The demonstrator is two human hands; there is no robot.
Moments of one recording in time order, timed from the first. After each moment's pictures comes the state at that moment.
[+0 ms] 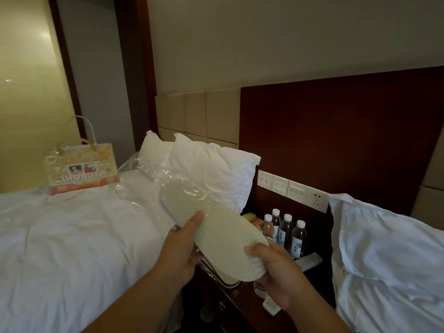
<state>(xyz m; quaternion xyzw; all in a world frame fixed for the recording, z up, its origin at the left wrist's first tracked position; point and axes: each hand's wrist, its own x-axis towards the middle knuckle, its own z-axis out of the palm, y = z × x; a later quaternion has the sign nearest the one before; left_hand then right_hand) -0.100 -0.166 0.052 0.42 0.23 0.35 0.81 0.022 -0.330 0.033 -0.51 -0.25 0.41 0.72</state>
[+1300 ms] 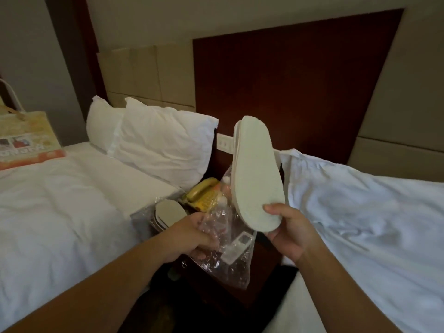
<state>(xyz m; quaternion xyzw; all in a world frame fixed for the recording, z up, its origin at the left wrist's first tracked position) -0.037 -0.222 -0.003 0.75 0.20 -0.02 0.63 0.095 -0.430 0.016 -0.37 -0.18 0.39 0.82</state>
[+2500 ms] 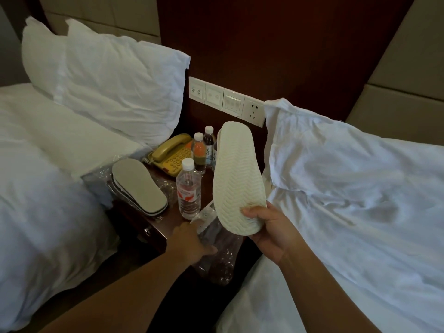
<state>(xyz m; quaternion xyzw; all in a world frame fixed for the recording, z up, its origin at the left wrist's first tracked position) 0.058 -0.265 -0.184 0.89 0.30 -0.07 0.33 0.146 -0.452 -0.083 -0.47 -0.09 0.41 0.78</state>
